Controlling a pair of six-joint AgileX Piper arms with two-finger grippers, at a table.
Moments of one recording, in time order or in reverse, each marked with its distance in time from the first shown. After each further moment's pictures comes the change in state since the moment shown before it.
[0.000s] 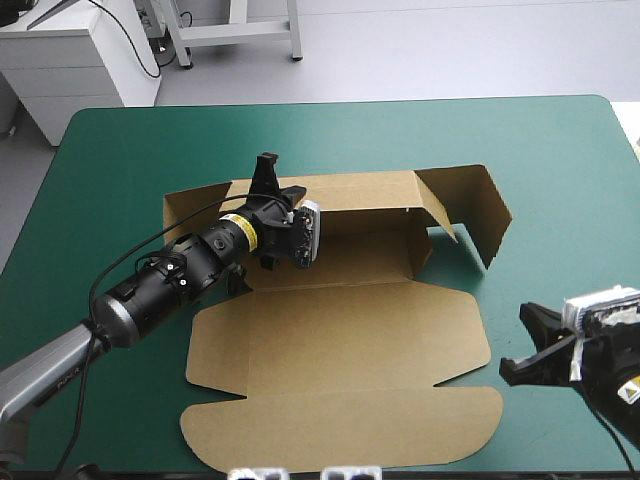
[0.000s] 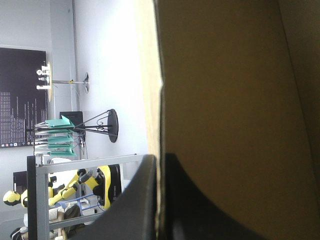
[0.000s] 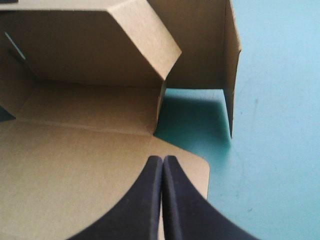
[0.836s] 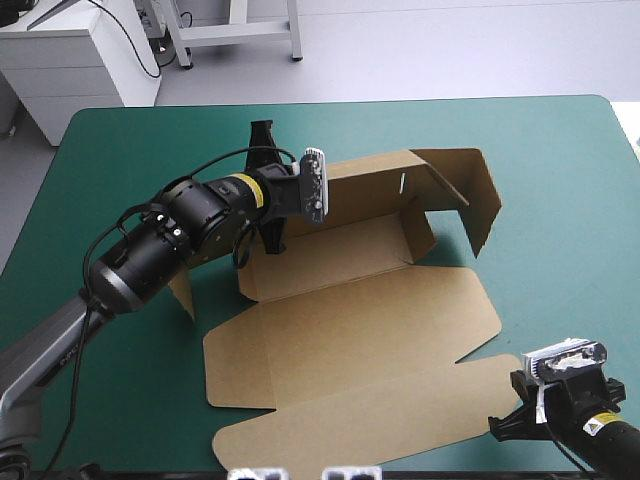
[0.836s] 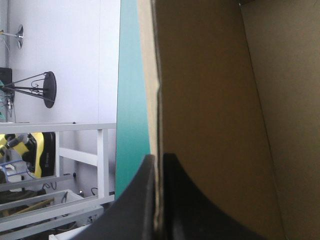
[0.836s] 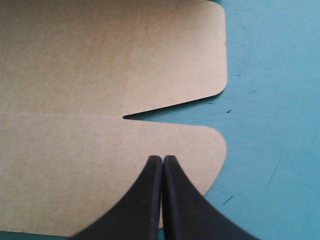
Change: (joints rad) left arm -0.048 0.062 -0.363 -0.233 0.516 0.043; right arm 0.000 -0.116 0.321 -0.114 0.077 -0.098
